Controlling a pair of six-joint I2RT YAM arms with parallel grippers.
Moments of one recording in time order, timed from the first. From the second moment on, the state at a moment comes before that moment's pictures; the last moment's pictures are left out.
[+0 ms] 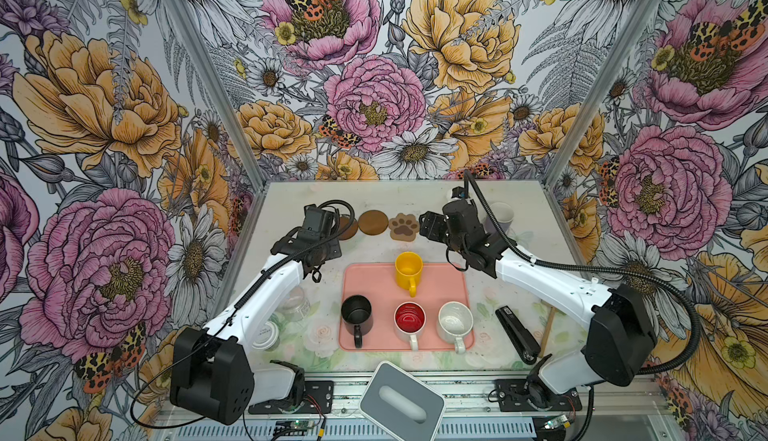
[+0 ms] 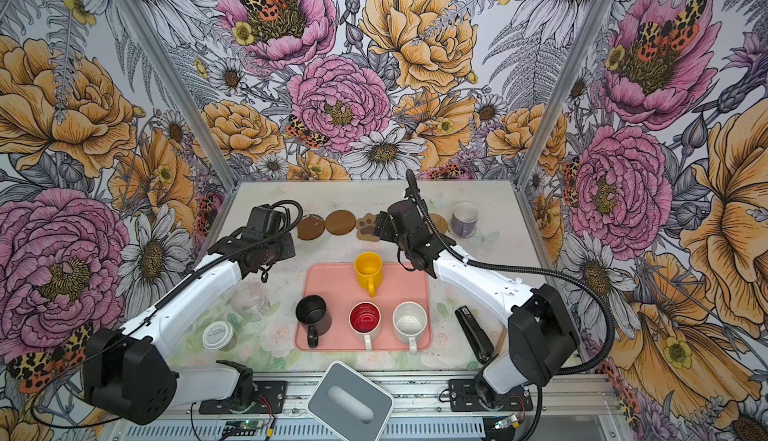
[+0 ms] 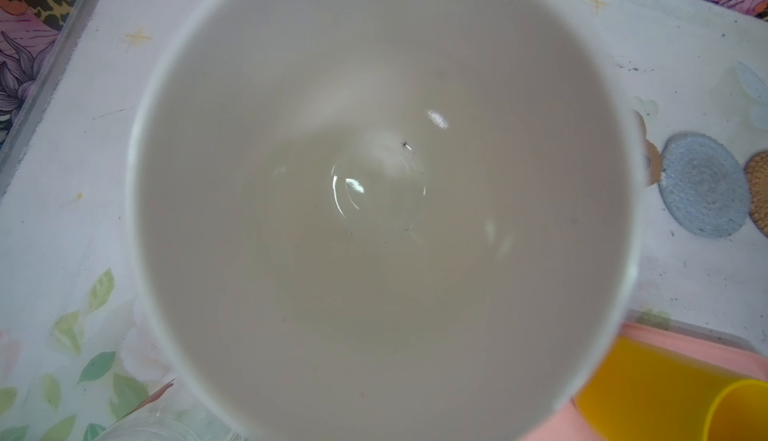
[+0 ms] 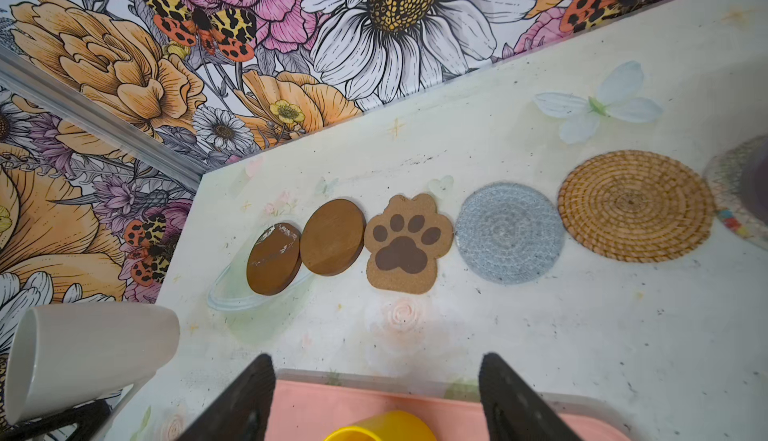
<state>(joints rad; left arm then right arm) -0.29 1.30 1.03 -0.65 -0.24 -0.48 0.64 1.52 1.16 -0.22 0.20 0.69</state>
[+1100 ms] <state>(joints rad) -0.29 1.65 1.37 -0.63 -0.18 -0.47 0.62 1.46 1.11 -0.19 0.25 0.60</state>
